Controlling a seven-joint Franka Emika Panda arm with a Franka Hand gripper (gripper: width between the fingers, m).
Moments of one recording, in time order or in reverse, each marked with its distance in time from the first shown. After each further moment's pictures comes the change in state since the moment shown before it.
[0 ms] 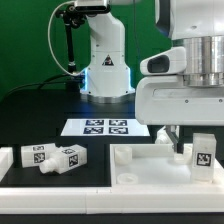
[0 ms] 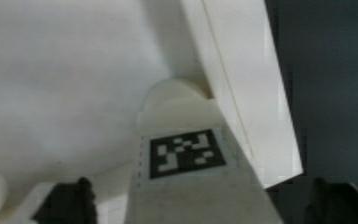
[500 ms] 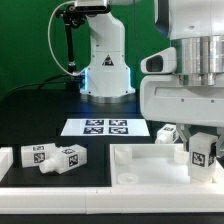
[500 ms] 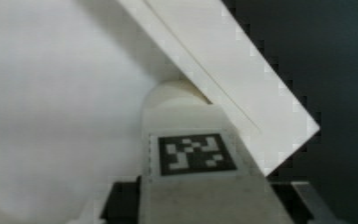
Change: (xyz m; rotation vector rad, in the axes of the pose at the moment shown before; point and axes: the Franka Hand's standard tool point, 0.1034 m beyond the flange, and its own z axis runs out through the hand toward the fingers) arm -0.001 0.001 -0.002 -0.012 -0.020 0.604
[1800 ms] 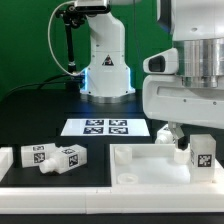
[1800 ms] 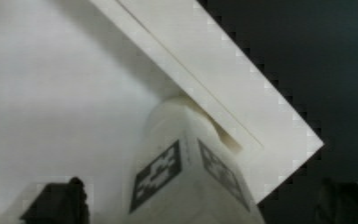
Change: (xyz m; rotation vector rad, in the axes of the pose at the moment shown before) arm -0.002 -0.001 0.002 -0.022 -0.036 -0.278
